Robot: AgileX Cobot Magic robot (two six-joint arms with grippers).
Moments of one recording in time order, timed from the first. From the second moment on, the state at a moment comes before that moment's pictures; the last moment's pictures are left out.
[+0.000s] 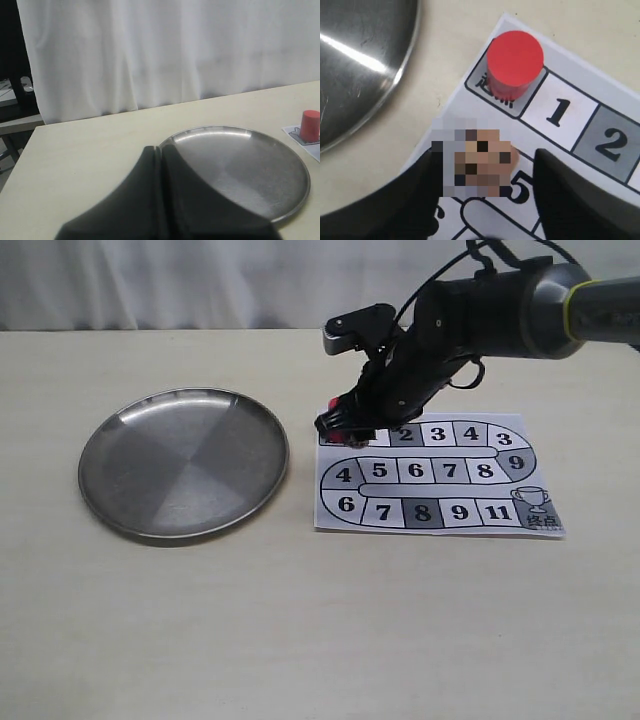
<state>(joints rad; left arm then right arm) 0.01 0.00 0.00 0.15 0.18 -0.10 0.41 2.04 -1.43 0.09 0.58 -0.13</state>
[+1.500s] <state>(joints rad) 0.01 0.00 0.00 0.15 0.18 -0.10 0.64 1.73 -1.07 0.12 0.60 -0.21</state>
